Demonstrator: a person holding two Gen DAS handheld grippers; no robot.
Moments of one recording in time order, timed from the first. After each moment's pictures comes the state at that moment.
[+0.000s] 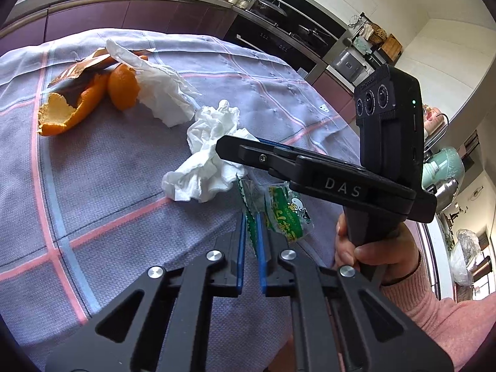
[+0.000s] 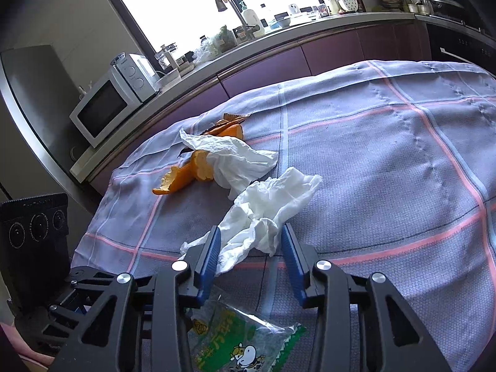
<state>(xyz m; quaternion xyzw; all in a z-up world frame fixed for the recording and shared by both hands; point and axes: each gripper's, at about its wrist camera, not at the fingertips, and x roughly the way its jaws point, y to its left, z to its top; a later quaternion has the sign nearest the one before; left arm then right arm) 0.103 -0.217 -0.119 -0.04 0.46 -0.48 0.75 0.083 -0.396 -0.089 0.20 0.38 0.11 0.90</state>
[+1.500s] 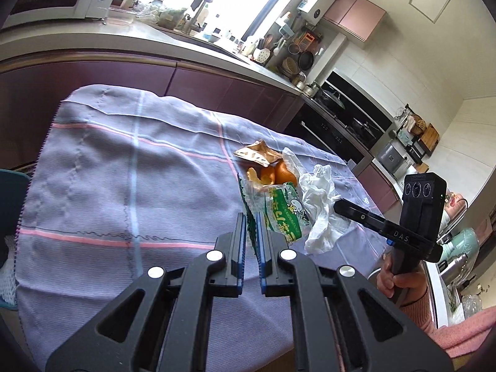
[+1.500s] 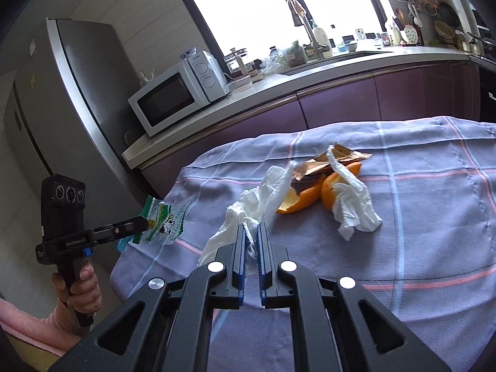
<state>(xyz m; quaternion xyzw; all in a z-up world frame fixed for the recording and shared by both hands) 0.094 0.032 -0.050 -0.16 0.36 -0.32 0.86 0.074 -0.293 -0.023 0.14 0.33 0.23 0.91</state>
